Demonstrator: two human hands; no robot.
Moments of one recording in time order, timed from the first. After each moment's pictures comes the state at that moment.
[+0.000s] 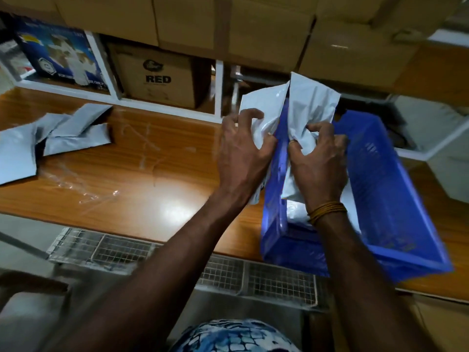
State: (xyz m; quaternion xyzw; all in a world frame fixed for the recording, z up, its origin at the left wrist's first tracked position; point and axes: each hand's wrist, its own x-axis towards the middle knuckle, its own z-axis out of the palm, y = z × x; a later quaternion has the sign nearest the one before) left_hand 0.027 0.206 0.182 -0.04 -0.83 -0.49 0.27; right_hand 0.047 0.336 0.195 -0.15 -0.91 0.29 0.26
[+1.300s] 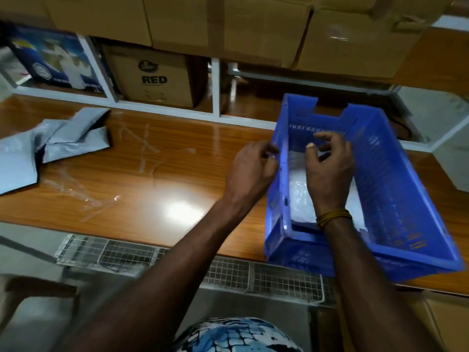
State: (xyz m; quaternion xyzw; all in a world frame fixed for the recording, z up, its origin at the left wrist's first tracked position) left_hand 0.022 0.203 0.151 -0.14 -0.86 -0.48 0.15; right_hand 0.033 0.355 0.159 -0.10 -0.85 0.37 0.35
